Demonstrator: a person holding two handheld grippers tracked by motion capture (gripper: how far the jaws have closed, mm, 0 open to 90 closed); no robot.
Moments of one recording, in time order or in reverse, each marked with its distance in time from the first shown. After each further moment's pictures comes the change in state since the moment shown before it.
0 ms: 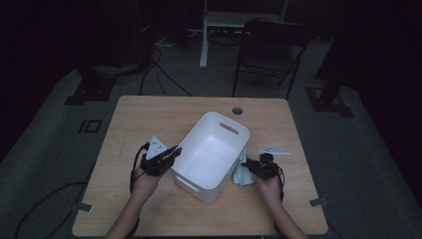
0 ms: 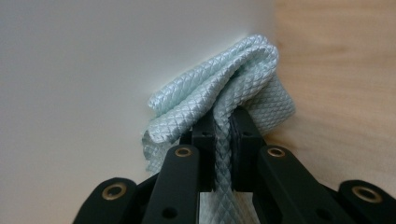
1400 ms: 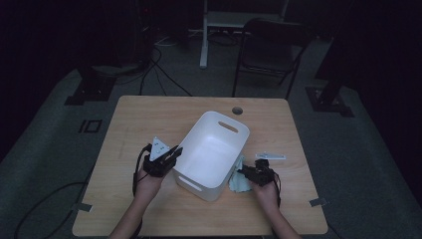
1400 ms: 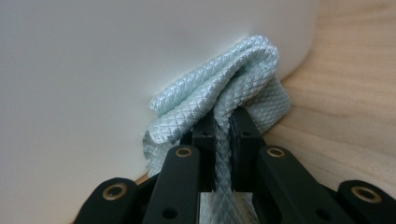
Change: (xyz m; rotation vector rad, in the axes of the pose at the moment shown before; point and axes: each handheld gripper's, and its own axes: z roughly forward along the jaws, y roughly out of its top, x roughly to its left) left arm -0.010 0.002 0.002 0.009 0.063 -0.022; right arm 0.018 -0.014 0.000 0.033 0.022 -0.010
